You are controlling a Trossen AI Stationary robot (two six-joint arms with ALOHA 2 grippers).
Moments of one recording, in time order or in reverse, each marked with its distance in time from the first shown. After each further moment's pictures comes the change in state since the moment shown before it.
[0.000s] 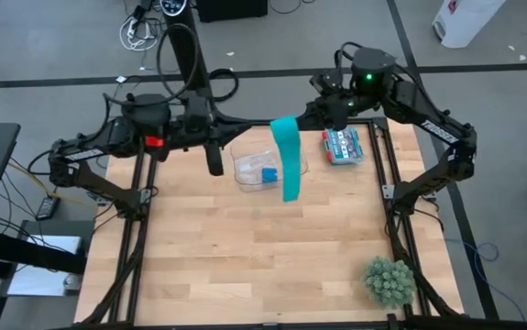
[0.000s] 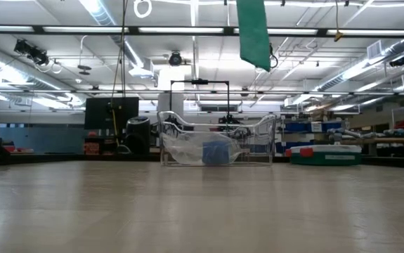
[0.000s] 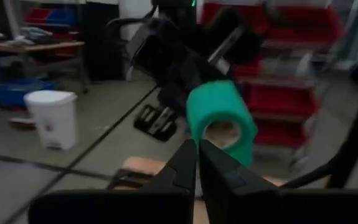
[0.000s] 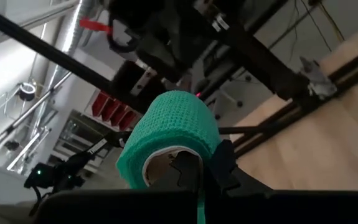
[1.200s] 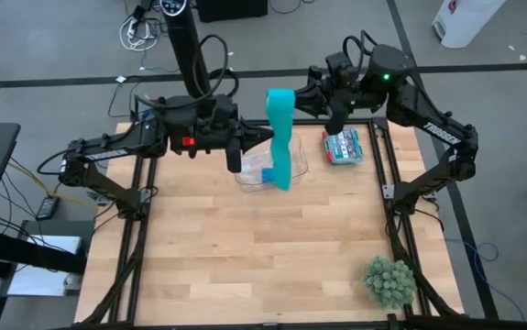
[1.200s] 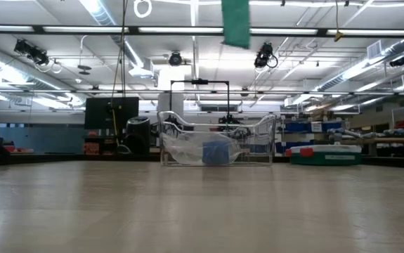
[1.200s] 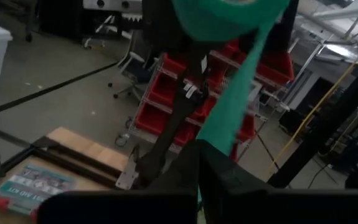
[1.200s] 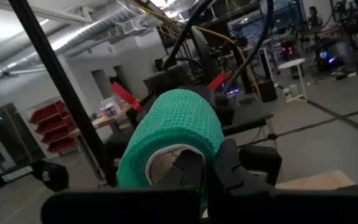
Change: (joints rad) left arm 0.063 0.079 -0.084 0.177 0.209 -0.396; right arm 0.038 -0.013 0.001 0.254 0.268 -0.418
